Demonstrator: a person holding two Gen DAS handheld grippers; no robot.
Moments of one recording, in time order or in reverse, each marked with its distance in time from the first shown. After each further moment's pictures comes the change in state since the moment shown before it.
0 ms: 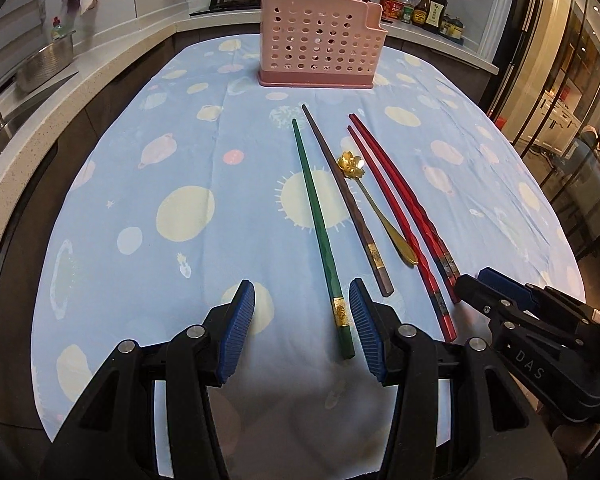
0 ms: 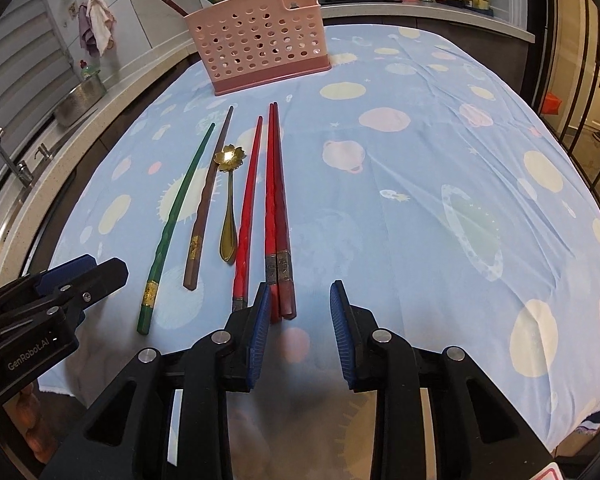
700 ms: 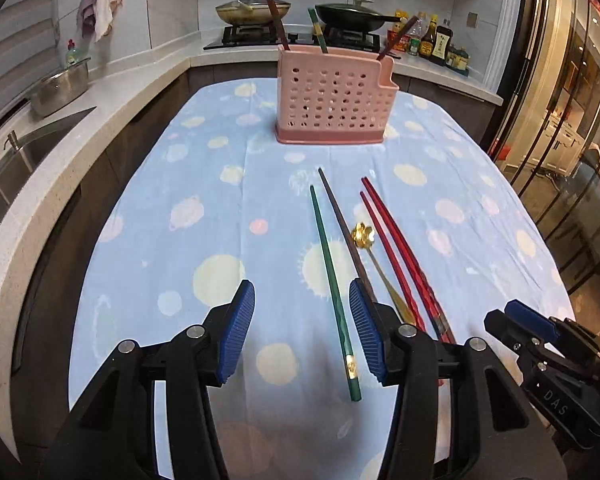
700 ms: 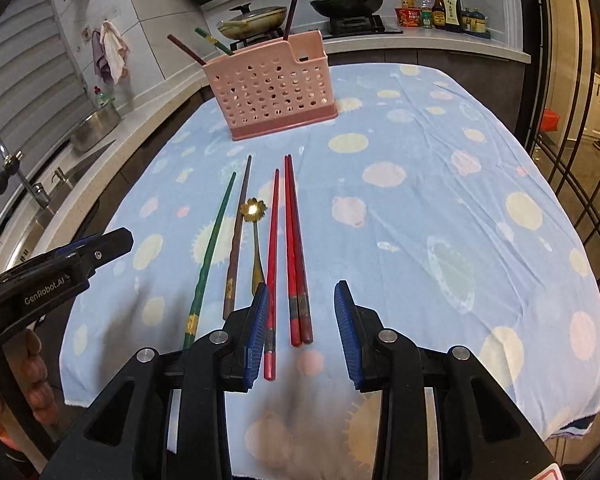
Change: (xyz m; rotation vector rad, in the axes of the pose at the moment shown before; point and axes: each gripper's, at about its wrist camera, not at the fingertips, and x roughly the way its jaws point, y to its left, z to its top) left arm -0.033 0.010 0.035 -0.005 -0.097 0.035; right arm -0.045 0.003 0.015 0.005 -0.089 0.027
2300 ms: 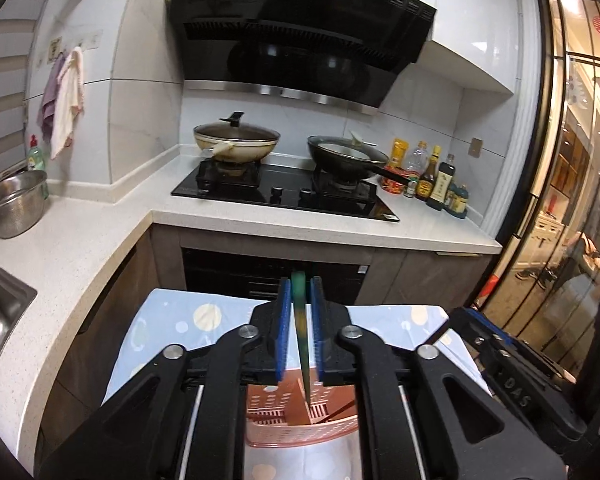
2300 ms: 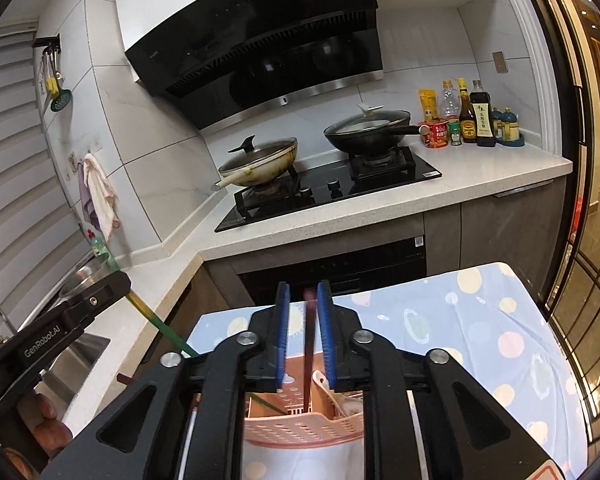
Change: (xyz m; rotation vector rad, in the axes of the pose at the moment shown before) left arm 0.040 0.006 0.313 -0.090 -0.389 -0.089; right arm 0.058 0.012 0.337 0.056 -0.400 0.084
